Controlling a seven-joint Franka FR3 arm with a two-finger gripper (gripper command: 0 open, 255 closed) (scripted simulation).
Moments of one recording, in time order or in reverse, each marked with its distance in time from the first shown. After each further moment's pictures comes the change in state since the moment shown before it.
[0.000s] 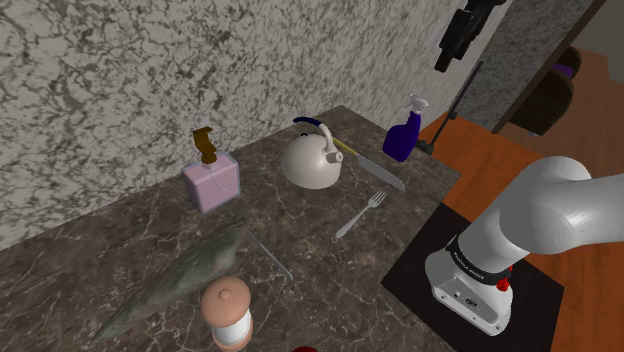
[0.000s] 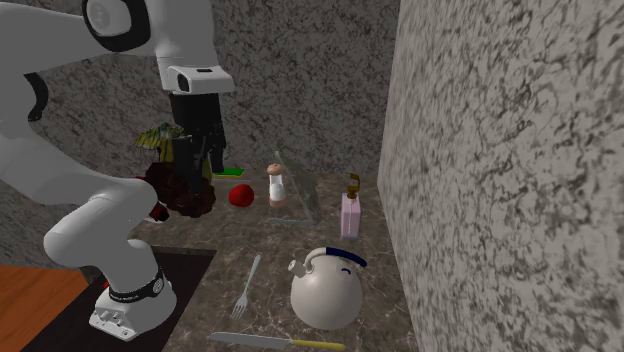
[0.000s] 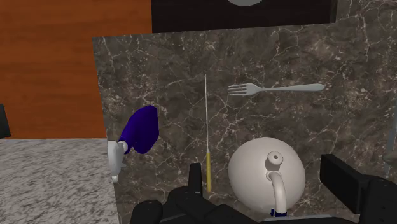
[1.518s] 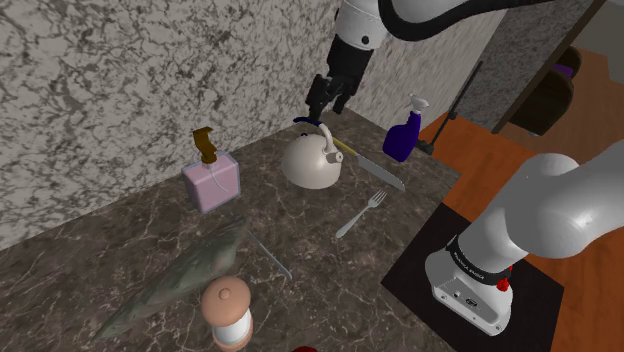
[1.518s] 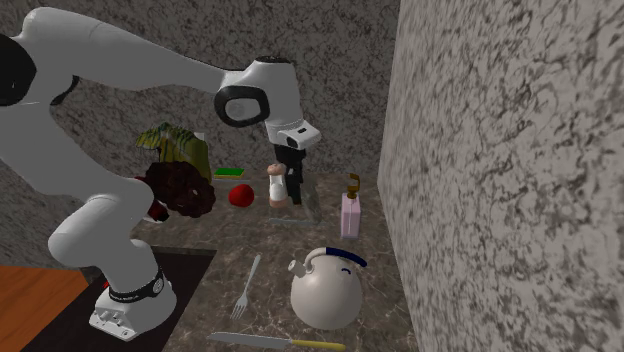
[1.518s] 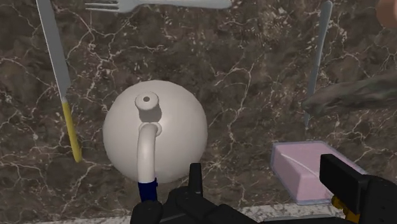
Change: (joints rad) arm 0.134 0.378 0.218 -0.114 0.268 0.624 0.237
